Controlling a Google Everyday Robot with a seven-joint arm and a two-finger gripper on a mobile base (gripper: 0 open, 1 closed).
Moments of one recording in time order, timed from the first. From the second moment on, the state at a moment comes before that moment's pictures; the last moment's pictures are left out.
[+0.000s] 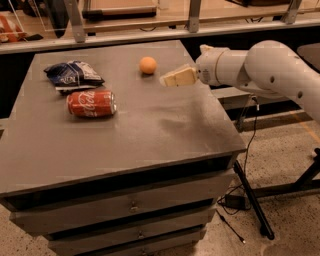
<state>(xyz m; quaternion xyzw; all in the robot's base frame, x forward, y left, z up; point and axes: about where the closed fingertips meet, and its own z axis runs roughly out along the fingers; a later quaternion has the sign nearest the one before) 0.704 -0.084 0.905 -0.35 0.73 0.15 0.57</state>
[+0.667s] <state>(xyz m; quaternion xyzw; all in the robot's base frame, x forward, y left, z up) 0.748 -0.063 0.877 -0.40 0.71 0.24 0.52</state>
